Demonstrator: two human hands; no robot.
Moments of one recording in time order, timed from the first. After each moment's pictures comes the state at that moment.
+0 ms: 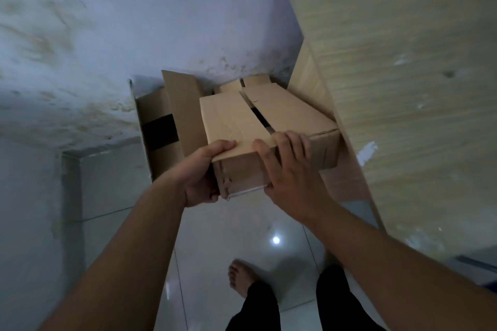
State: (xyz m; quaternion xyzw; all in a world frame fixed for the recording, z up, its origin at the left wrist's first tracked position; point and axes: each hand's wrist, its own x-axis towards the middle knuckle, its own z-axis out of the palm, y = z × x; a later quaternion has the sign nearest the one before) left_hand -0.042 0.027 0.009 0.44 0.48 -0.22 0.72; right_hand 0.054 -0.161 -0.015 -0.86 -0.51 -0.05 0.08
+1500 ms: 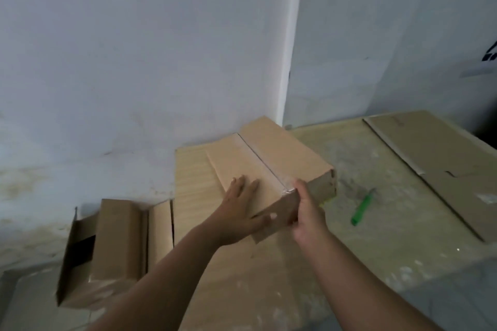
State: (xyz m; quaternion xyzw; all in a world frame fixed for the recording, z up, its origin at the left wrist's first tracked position) left_hand 0.233 -0.262 0.182 0.93 0.14 -0.06 0.34; right_hand 0.338 -0.405 0.175 -0.53 0.24 0.25 0.77
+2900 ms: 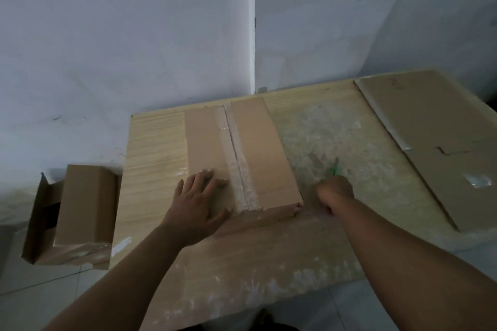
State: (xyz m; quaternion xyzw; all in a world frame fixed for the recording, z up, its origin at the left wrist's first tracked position) left_hand 0.270 -0.309 0.111 0.98 0.15 0.00 0.15; right_hand 0.524 -0.539 0.084 -0.92 0.15 0.24 0.26
